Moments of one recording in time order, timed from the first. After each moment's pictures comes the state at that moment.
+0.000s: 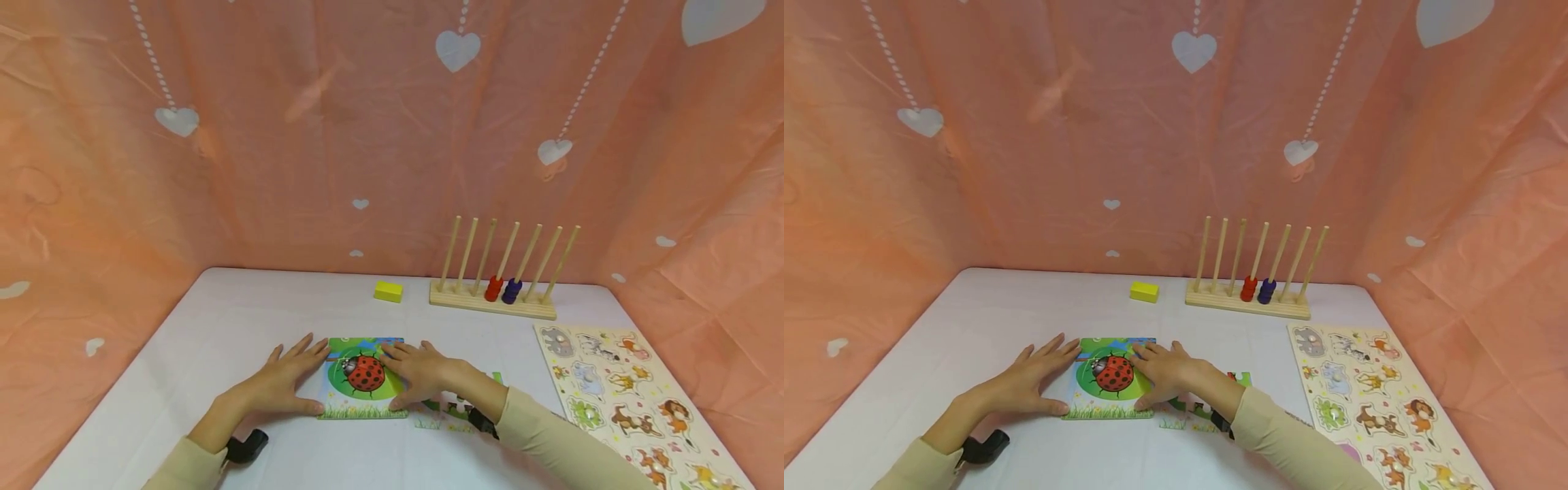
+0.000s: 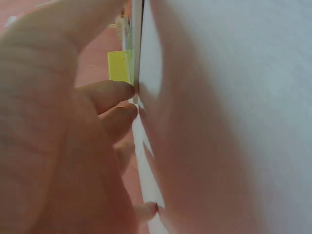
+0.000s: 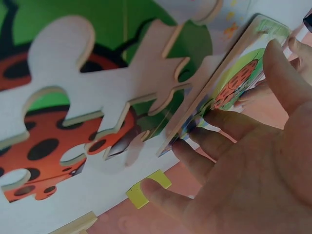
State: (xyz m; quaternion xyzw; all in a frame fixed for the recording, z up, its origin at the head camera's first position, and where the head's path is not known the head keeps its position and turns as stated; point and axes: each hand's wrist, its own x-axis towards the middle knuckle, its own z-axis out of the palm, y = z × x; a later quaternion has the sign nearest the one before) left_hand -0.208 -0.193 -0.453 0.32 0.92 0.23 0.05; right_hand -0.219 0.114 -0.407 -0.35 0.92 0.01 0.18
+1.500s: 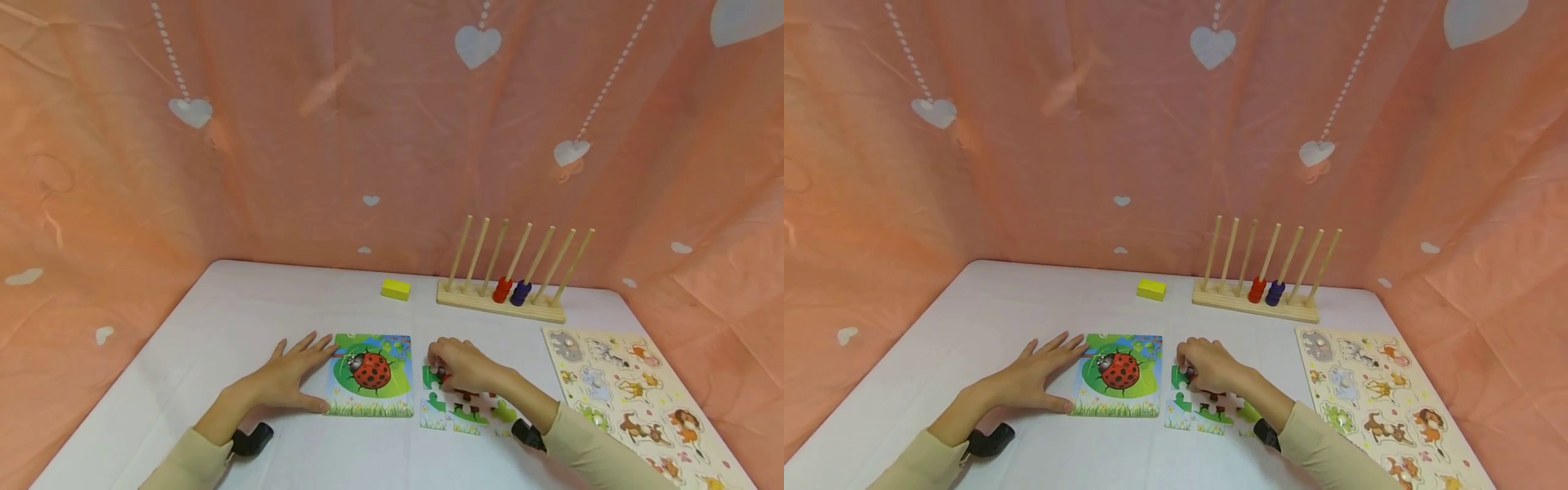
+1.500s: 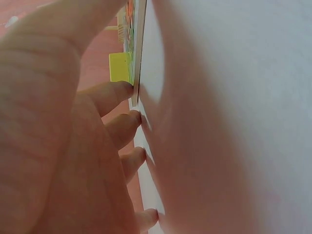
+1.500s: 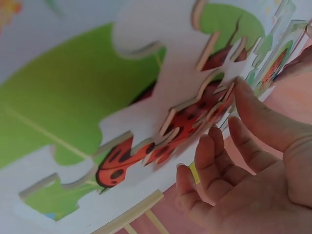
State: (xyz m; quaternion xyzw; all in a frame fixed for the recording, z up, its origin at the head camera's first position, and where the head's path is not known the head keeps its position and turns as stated) left_hand -0.206 -0.192 -0.449 0.30 0.92 0.22 0.08; right_hand -0.222 0.173 -0.414 -0.33 0.92 -0.18 0.10
